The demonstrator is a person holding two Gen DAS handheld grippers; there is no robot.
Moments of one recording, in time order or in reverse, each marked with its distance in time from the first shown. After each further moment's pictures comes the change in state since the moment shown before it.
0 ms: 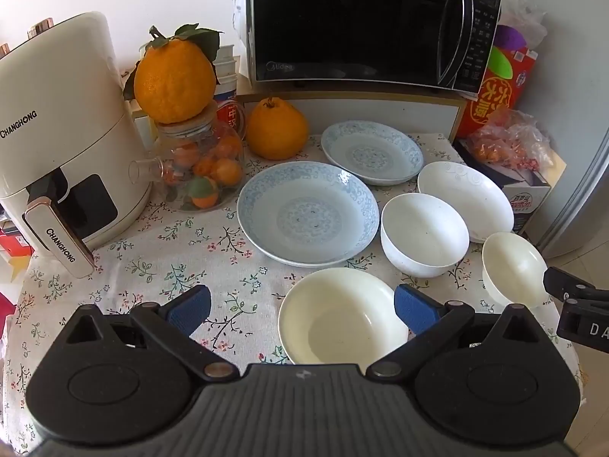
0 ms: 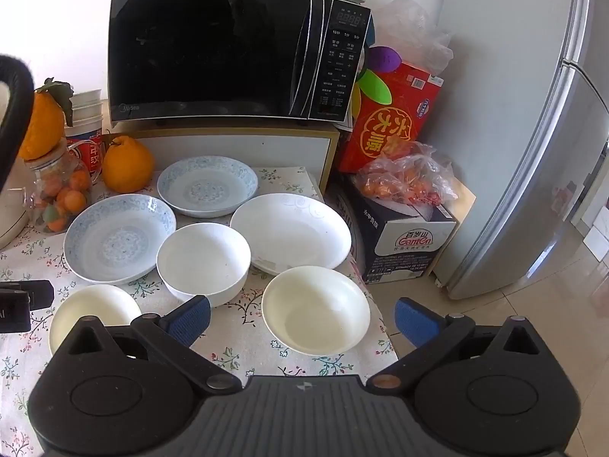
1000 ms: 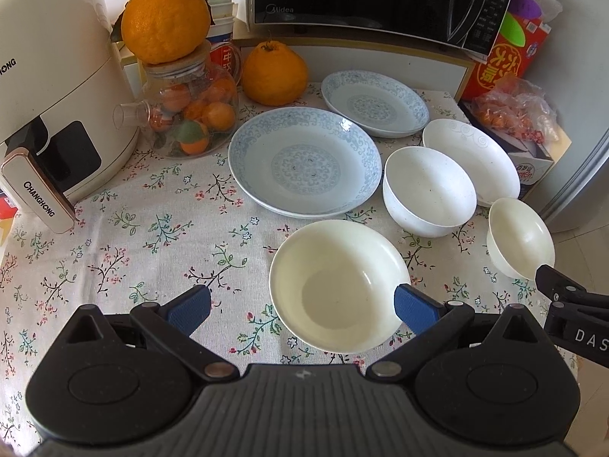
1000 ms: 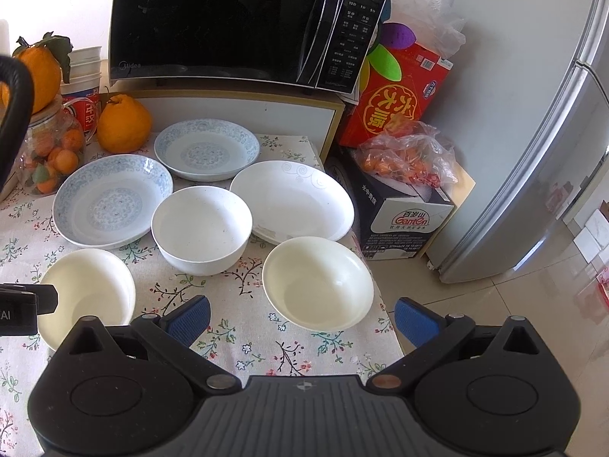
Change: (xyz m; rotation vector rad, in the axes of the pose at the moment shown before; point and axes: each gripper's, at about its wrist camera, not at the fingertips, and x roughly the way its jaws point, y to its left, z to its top) left arm 0.020 0.002 -0.009 -0.047 0.149 -0.036; right arm 0.014 0.020 -0.003 -0.053 0.101 -0.045
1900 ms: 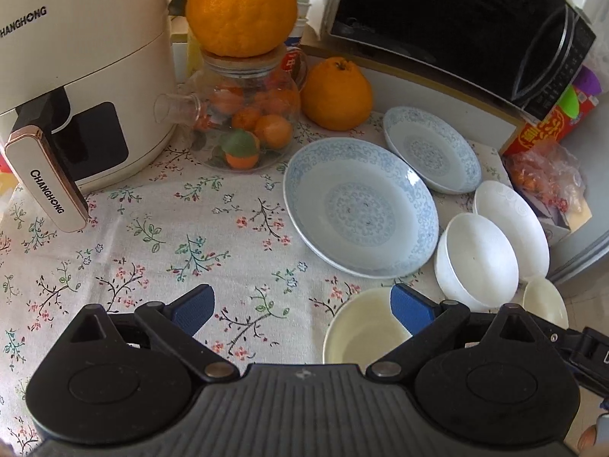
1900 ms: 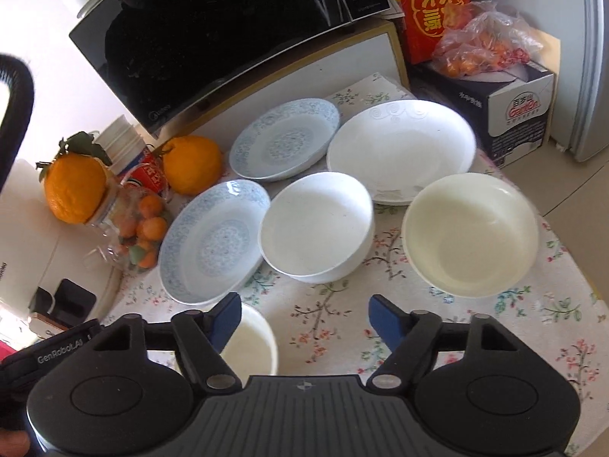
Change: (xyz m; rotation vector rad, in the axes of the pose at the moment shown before) left arm 0.026 0.064 0.035 -0.204 0.002 0.044; right arm 0.054 0.007 0.019 0.456 0.140 0.499
